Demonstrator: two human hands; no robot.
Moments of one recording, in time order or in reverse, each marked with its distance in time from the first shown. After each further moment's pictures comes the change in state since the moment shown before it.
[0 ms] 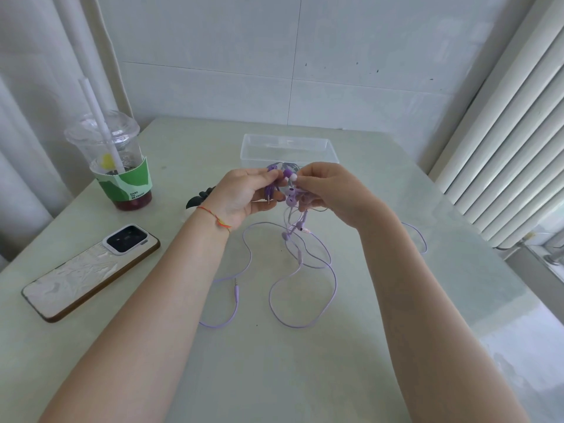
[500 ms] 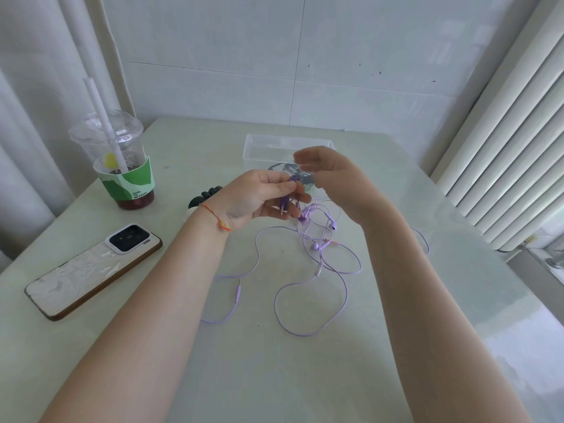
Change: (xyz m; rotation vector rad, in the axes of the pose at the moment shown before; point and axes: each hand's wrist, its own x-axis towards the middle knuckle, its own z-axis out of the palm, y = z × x) left_hand -0.008 0.006 0.002 0.210 -0.292 0.028; right_hand -0.001 -0.007 -0.003 -0.129 0.116 -0.131
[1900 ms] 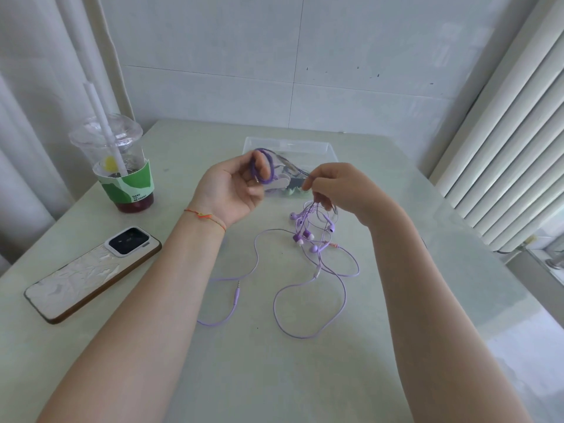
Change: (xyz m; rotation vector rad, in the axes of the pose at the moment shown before) left_hand 0.000 0.010 -0.012 -0.794 0.240 -0.010; right_hand -0.008 -0.006 -0.011 -0.246 -0.018 0.141
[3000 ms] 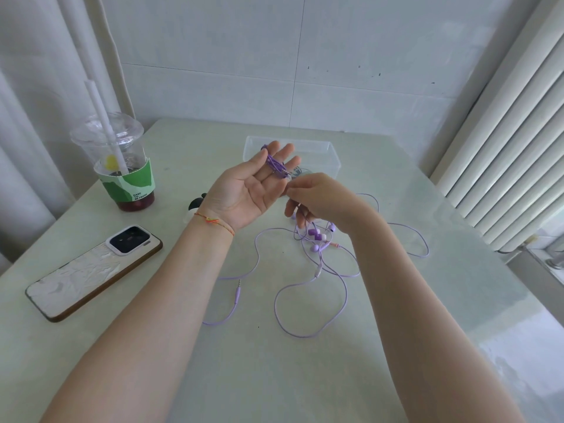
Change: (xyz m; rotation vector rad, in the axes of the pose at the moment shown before) left_hand -0.007 -0.012 0.007 -0.070 -0.198 0.001; right_hand 0.001 -0.008 0.032 0.072 -0.187 0.005
